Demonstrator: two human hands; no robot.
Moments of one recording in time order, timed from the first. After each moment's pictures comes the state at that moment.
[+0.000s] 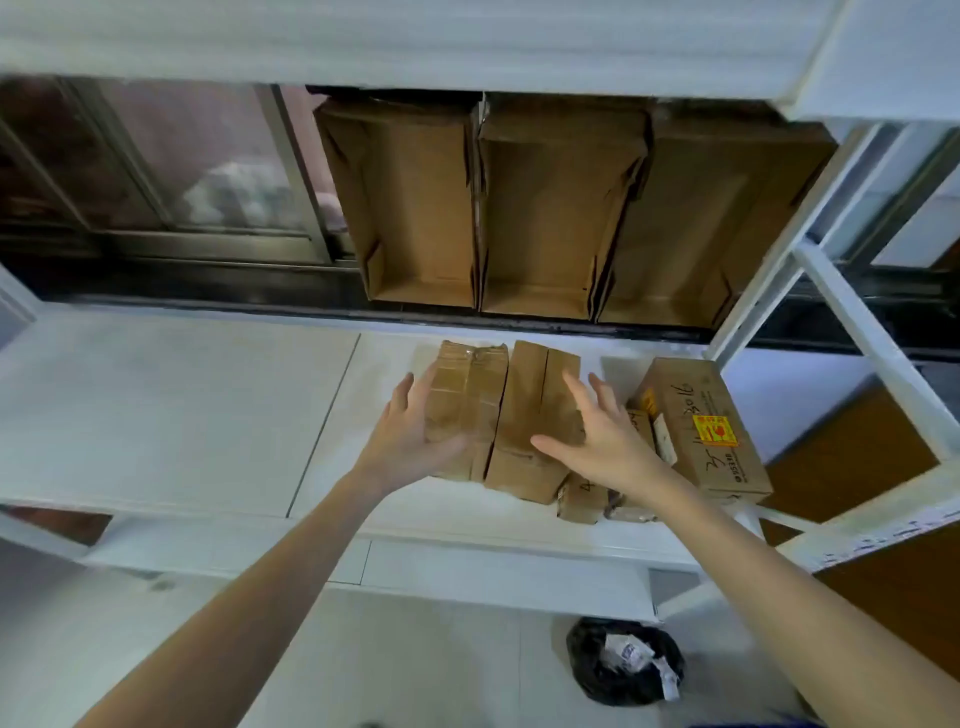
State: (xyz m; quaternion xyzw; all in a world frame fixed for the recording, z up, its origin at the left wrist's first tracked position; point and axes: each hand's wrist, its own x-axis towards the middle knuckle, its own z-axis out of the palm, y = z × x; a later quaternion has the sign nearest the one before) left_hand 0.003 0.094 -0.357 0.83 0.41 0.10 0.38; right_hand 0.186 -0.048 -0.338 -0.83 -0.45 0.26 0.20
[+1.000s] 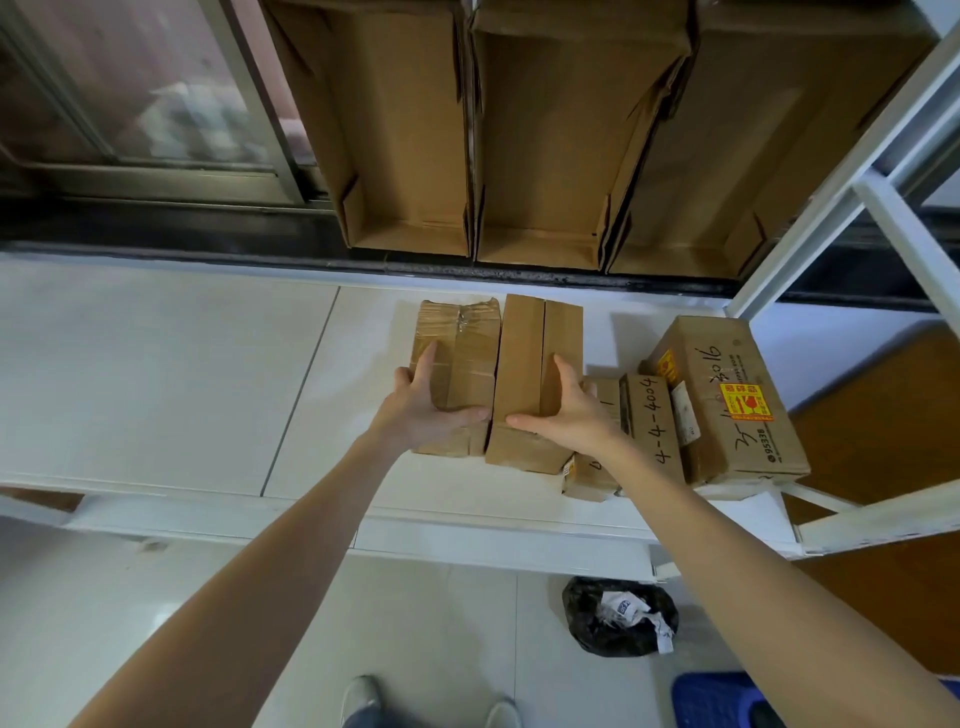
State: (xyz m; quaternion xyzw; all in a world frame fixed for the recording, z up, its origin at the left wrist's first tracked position) left_hand 0.047 0.140 -0.435 0.79 0.47 -0.02 0.39; right_hand 0.205 0.011 -0.420 -0.84 -0.31 0.38 0.23
